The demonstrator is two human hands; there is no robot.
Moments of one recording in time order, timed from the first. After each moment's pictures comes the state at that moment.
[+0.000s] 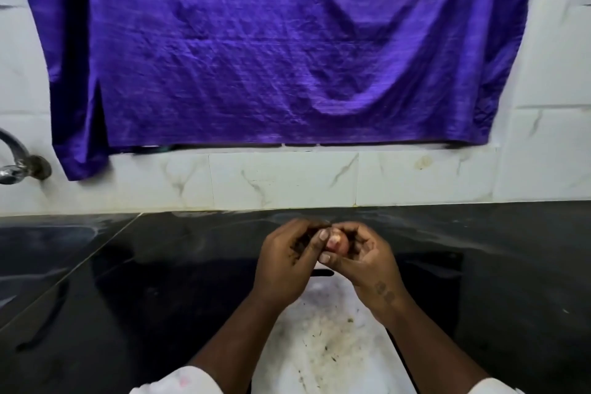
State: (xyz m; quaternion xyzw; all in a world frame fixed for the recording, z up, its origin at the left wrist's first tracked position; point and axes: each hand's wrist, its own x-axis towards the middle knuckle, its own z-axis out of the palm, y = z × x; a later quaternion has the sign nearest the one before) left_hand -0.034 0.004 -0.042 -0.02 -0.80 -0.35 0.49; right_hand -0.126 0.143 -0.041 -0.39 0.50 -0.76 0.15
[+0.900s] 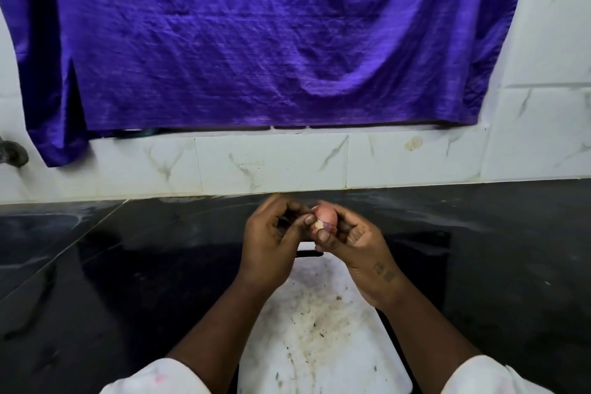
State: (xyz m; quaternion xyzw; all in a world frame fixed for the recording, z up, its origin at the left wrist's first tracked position) left_hand -0.024 0.019 -0.033 0.02 -0.77 -0.40 0.50; right_hand -0.124 0.152 -0.048 -0.40 0.48 -0.75 0.20
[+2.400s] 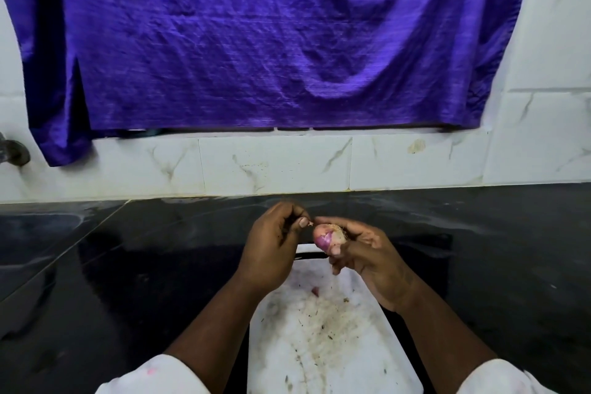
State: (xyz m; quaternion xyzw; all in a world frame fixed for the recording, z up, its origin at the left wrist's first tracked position) left_hand -0.024 -0.008 -0.047 0.03 -0.82 -0.40 0.41; right_hand -0.131 0.158 -0.050 -0.43 0.52 -0.70 0.24
